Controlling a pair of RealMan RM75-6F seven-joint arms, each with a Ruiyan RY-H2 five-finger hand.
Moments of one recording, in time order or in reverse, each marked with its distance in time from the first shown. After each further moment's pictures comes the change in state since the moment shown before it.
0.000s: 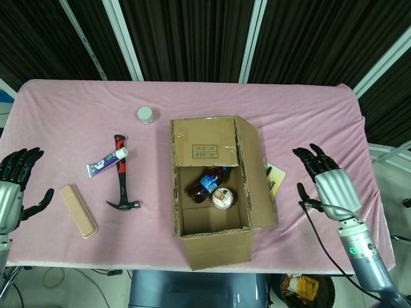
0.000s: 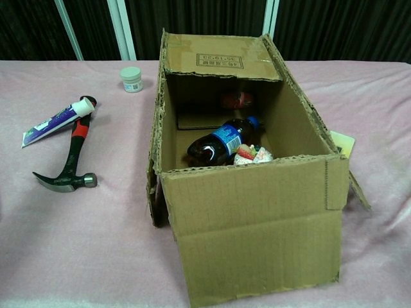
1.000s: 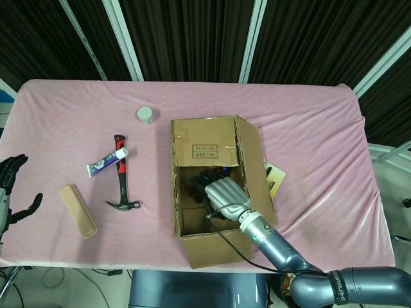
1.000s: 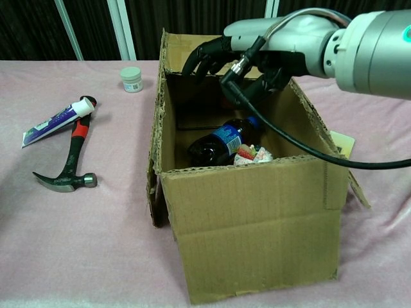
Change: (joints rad) left arm 0.050 -0.060 -0.028 0.156 -0.045 -0.045 -0.194; right arm 0.501 -0.301 0.052 -0.117 0.602 -0.340 -0.336
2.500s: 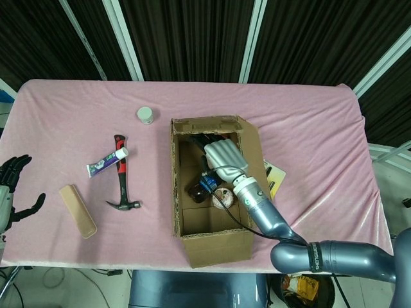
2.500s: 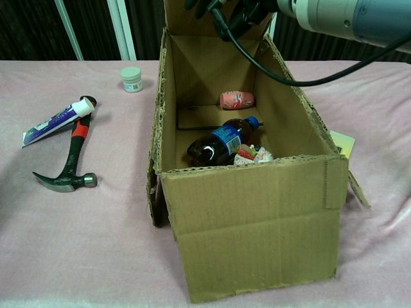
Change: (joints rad) left arm -0.001 0.003 -0.017 -0.010 -0.031 -0.079 -0.030; right arm 0.146 -0.068 0.101 0.277 0.053 0.049 0.107
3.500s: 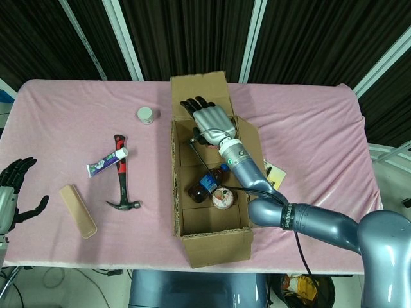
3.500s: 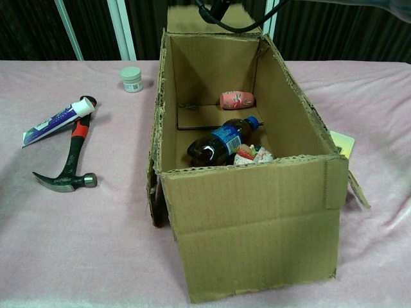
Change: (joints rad) left arm -0.001 0.004 0.006 -0.013 0.004 -0.025 0.012; right arm 0.244 -0.065 0.022 0.429 0.164 -0.242 -0.058
